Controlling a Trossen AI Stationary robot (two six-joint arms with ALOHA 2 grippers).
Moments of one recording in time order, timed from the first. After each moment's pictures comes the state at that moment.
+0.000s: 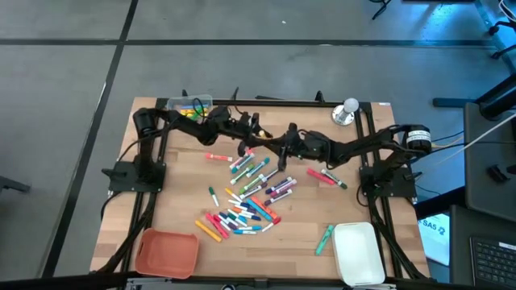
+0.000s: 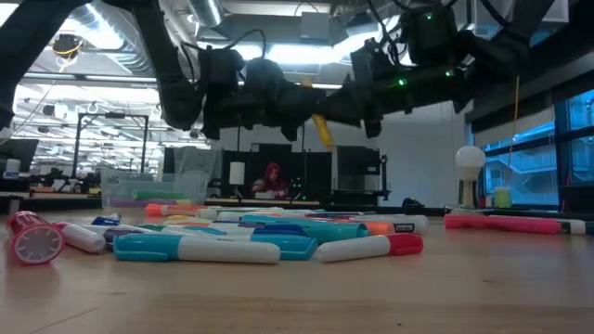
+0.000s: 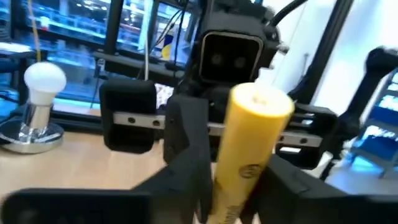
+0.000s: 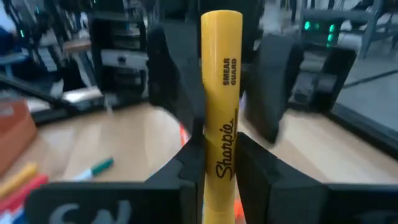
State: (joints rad) left arm 0.49 1.93 0.82 1.26 0.75 -0.35; right arm -0.16 1.58 0.62 0.89 0.12 0.14
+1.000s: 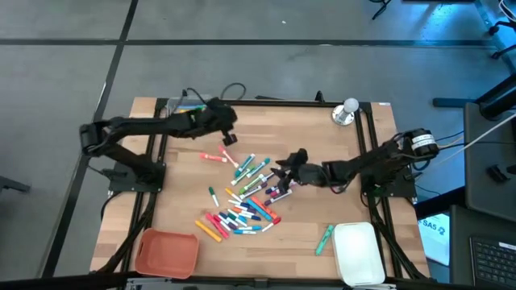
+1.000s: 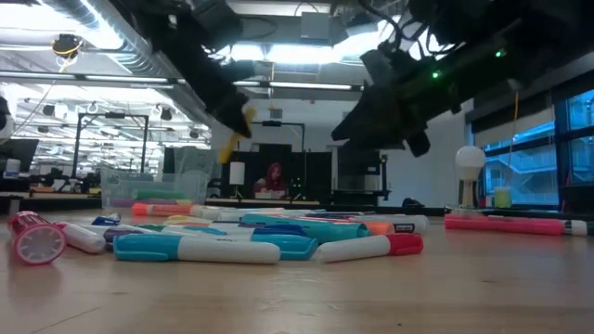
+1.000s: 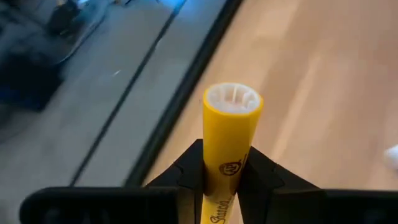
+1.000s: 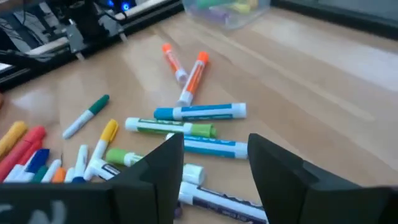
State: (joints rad) left arm 0.44 1.37 0.87 -0.22 -0.38 0.23; right arm 0.16 1.54 0.62 0.47 0.56 0.51
